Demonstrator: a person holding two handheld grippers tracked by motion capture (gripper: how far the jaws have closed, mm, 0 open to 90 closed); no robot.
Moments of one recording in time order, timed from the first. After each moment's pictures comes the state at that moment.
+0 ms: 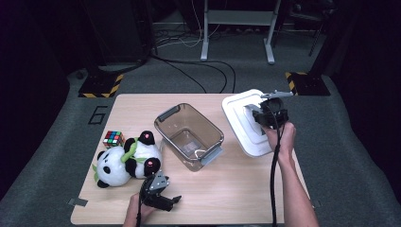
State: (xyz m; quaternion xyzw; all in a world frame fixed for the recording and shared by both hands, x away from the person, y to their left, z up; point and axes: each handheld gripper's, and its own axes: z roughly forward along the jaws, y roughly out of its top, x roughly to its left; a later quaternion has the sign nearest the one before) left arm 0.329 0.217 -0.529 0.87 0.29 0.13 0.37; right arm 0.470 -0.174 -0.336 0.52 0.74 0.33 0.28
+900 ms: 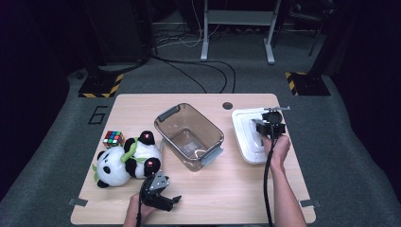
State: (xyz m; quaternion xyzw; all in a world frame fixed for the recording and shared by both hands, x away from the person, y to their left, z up) left arm 0.328 0.217 -0.529 0.87 0.29 0.13 0.37; right arm 0.496 -0.192 -0.420 0.62 0.68 0.29 0.24
